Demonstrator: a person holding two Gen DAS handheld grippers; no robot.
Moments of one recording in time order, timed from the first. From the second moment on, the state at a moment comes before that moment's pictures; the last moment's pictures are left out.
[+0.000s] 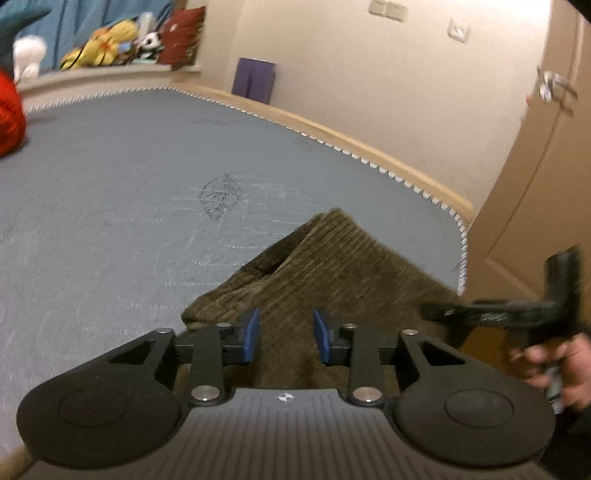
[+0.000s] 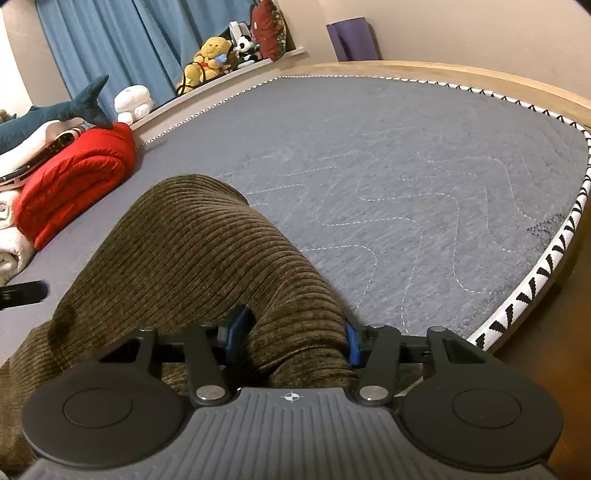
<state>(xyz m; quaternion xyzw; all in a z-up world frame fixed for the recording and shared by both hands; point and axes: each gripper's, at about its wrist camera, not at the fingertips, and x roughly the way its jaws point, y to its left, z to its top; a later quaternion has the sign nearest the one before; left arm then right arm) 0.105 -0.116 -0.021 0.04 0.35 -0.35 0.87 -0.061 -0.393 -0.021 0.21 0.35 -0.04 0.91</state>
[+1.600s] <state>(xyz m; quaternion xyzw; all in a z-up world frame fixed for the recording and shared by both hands) 0.102 0.027 0.023 -0.09 0.45 -0.28 0.84 -0.183 -0.107 0.051 -0.26 0.04 0.27 0.93</state>
